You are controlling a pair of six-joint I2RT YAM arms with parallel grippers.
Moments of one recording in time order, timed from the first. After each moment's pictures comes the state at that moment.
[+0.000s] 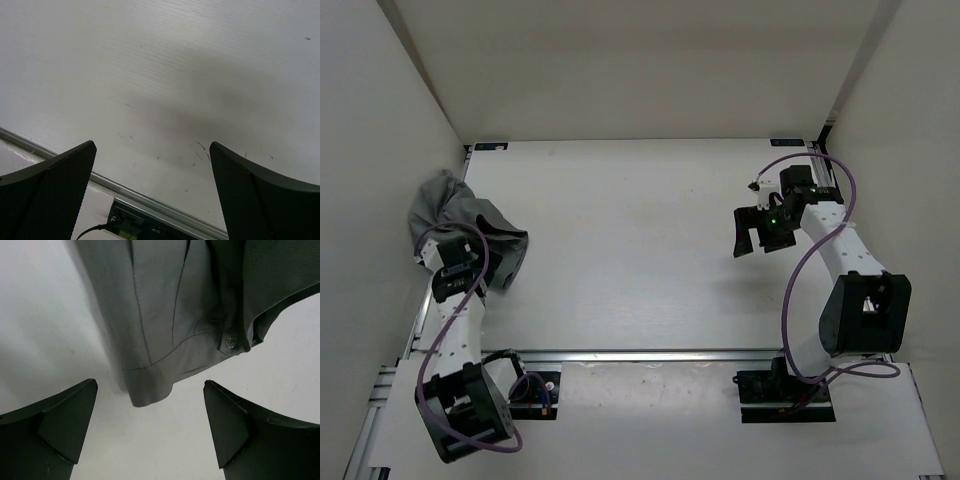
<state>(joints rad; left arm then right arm) 0.38 0.95 0.55 -0.38 -0.16 -0.72 0.06 1.50 1.21 -0.95 -0.36 -0.20</state>
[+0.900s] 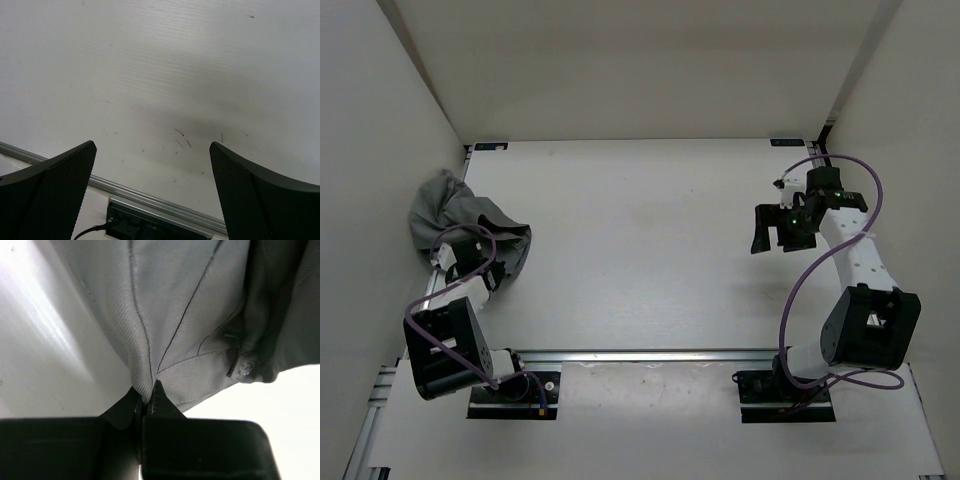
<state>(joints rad) 0.33 1.31 0.48 -0.02 -0.10 -0.88 -0.08 1.43 1.20 -0.97 -0.36 -0.21</state>
